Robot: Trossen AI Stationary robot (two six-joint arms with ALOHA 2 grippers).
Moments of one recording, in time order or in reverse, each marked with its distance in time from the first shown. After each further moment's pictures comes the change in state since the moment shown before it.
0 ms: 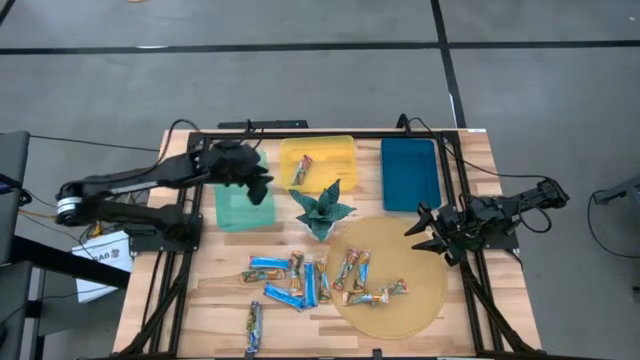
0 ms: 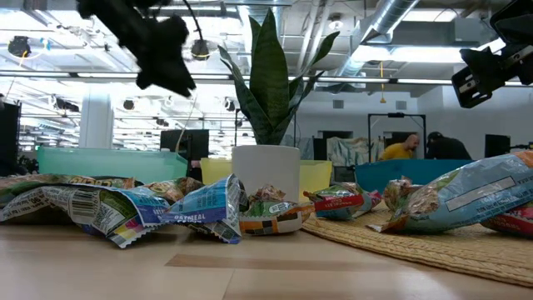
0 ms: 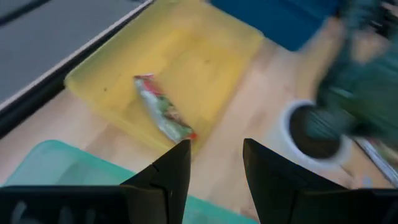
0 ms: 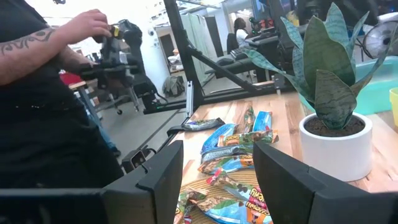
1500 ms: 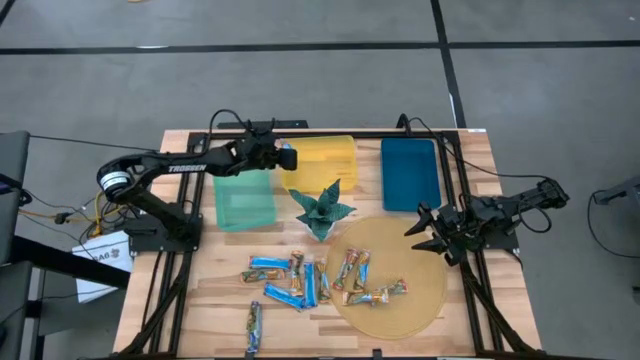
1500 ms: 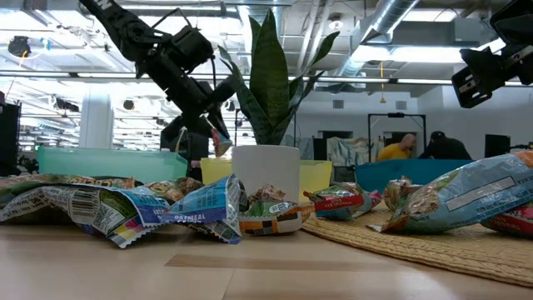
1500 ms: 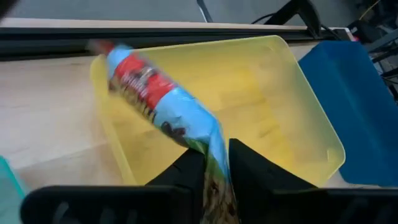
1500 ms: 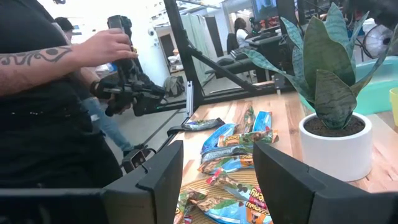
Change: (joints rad) left arm 0.202 0.488 0.000 0.513 -0.054 -0.525; right arm 0.000 0.000 0.000 0.000 0.000 0.000
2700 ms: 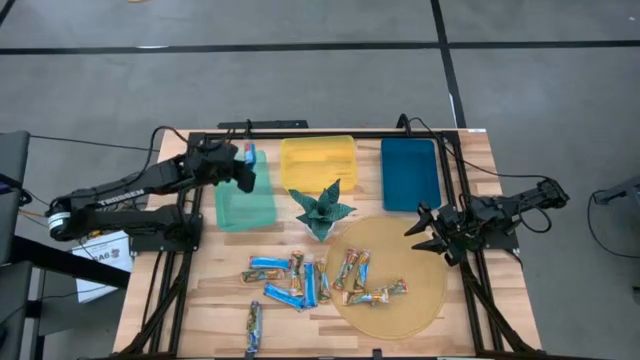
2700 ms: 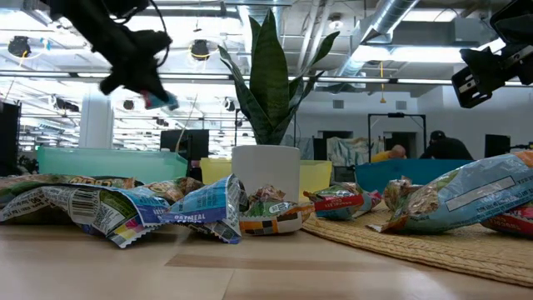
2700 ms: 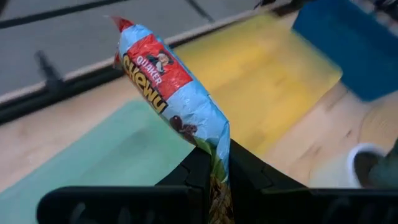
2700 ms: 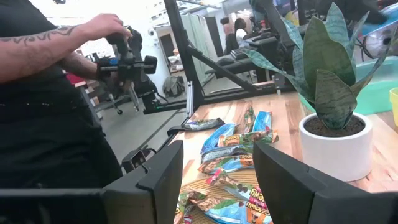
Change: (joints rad) left arm -0.067 -0.609 -0.131 -0.452 -0.118 0.295; right arm 0.000 0.000 0.000 0.000 0.000 0.000
